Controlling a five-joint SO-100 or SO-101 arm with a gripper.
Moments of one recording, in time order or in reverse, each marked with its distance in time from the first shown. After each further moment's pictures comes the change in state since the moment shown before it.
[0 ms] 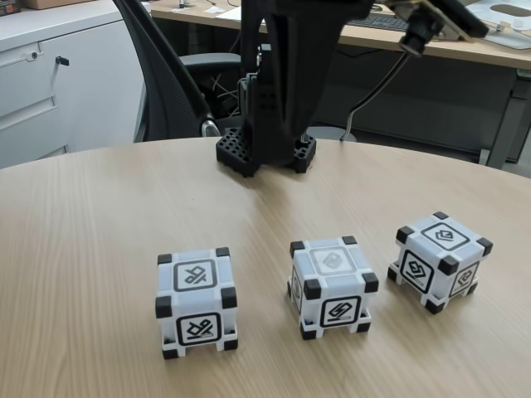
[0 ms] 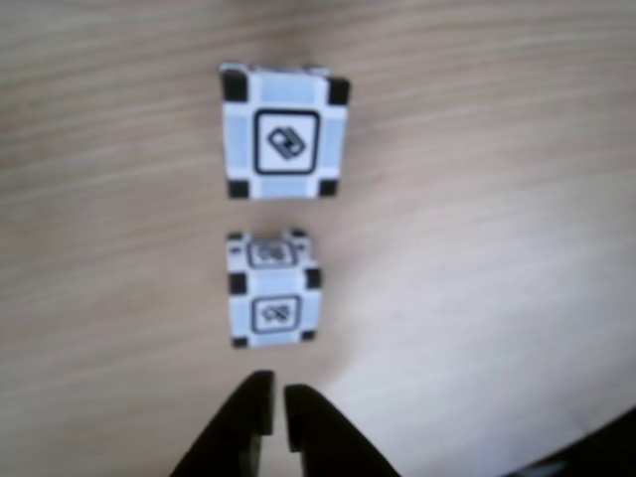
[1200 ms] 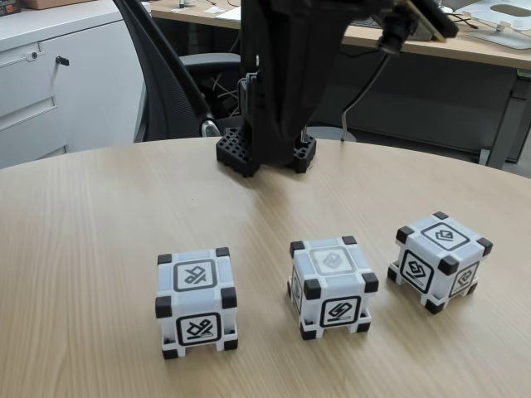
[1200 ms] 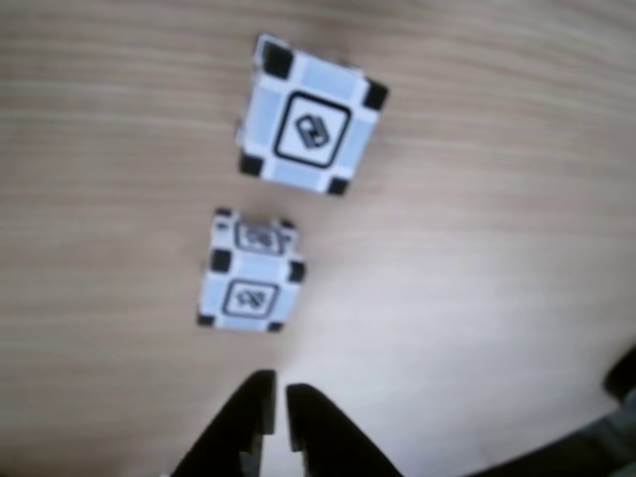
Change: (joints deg) arm 0.6 0.0 0.0 0.0 -15.3
